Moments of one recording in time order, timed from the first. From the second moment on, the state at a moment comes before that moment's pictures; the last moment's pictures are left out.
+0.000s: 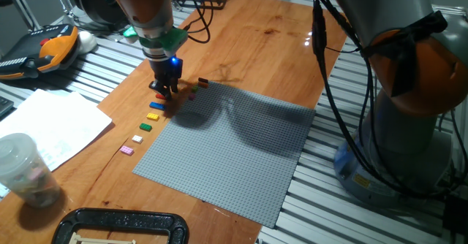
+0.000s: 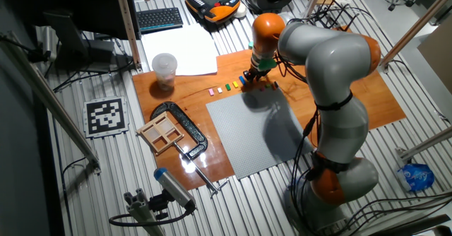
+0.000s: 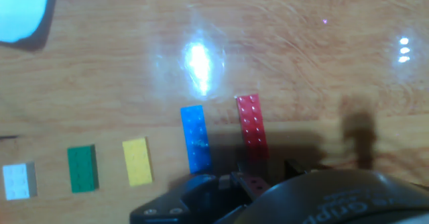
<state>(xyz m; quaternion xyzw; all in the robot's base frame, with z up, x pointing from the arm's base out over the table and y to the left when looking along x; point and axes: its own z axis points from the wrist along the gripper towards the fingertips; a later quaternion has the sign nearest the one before) 0.603 0.018 0.038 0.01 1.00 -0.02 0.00</state>
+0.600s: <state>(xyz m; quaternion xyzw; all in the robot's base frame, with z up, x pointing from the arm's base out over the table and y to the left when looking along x) 0.617 0.020 0.033 0.01 1.00 -0.02 0.00</state>
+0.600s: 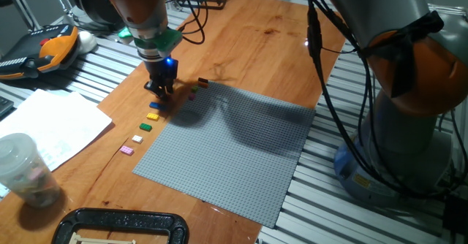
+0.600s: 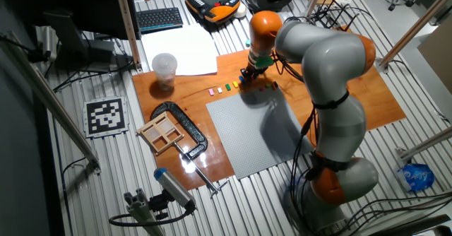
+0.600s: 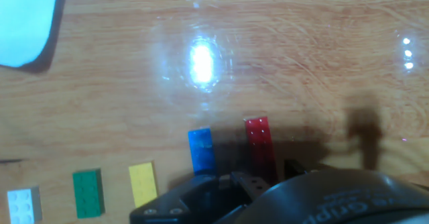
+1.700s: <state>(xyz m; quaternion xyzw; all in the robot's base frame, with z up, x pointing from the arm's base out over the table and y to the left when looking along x) 0.628 0.022 0.024 -0.02 1.00 -0.02 0.00</state>
